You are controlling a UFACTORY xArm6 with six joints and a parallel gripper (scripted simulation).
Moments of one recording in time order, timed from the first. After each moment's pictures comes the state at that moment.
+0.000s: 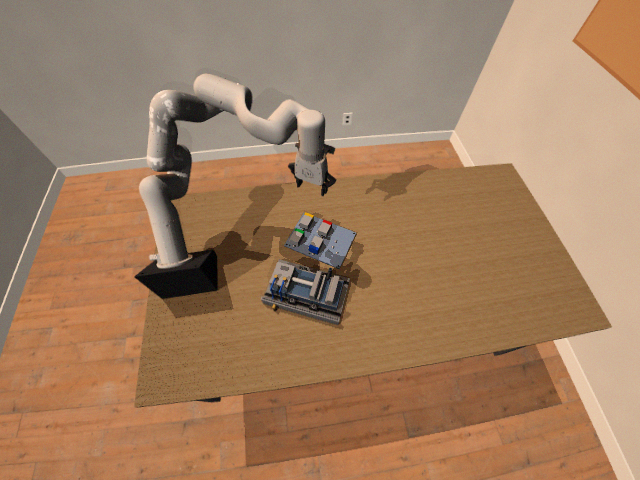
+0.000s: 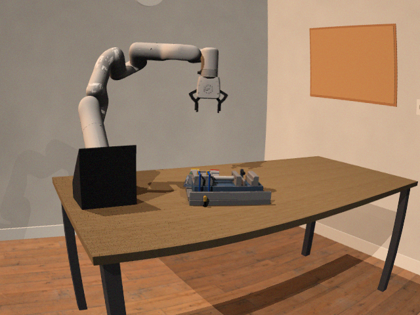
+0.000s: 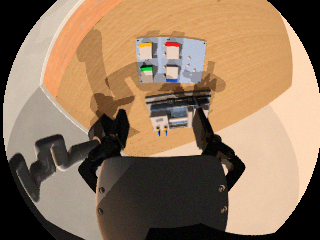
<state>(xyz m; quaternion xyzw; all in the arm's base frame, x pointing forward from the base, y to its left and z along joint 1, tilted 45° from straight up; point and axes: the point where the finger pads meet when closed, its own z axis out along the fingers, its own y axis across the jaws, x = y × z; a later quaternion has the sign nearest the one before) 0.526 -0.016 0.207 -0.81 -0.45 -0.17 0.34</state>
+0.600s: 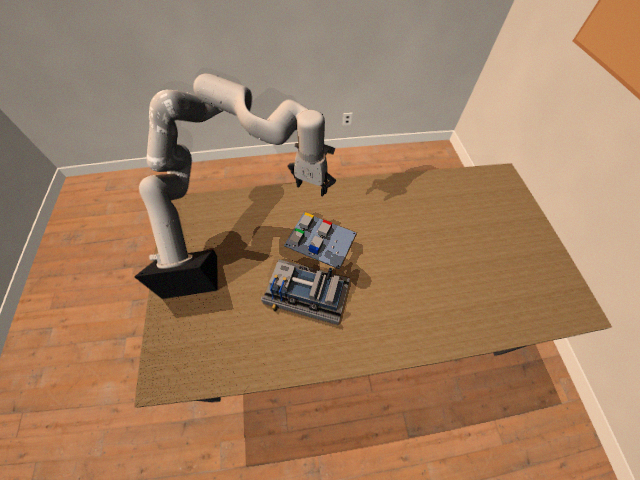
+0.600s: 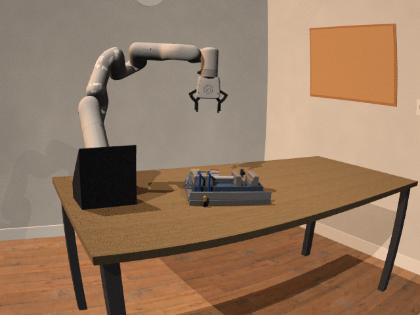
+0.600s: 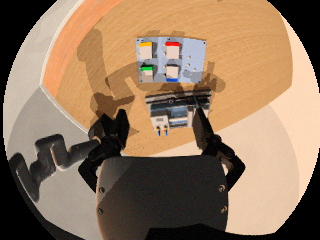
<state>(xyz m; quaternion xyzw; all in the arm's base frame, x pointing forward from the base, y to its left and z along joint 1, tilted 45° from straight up) 0.525 -0.017 0.206 -0.81 -0.45 -0.17 0.34</state>
